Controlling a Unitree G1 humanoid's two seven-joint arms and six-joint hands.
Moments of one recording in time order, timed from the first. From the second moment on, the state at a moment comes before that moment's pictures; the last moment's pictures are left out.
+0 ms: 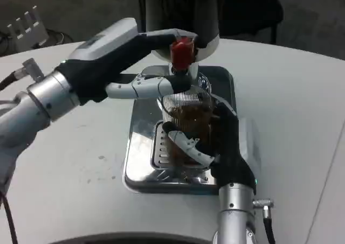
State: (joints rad) left arm -0.93 0.64 -0.12 0.66 0.17 -0.74 -0.43; right arm -0.58 0.10 0.26 0.56 -0.36 -0.10 -0.65
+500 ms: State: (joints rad) left arm -0.87 0.64 -0.08 0.61 0.17 -0.73 -0.43; right arm -0.57 0.10 0.26 0.52 -0.35 -0.10 -0.66
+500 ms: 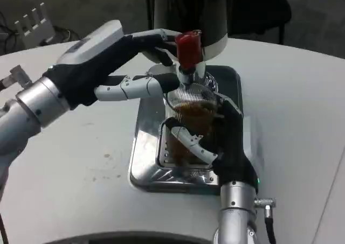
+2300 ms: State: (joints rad) left arm -0.82 0.65 0.05 0.58 0.08 -0.74 -0.43; right arm -0.28 0.07 0.27 0.12 -0.41 -0.06 -0.52
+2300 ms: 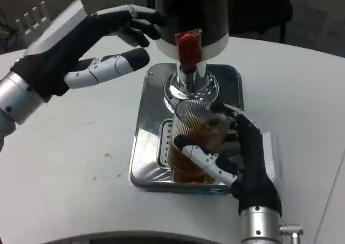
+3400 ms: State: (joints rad) left arm -0.57 0.69 0.24 0.46 0.03 -0.63 -0.37; right arm -0.05 0.05 0.28 -0.14 -0.44 -0.03 -0.42
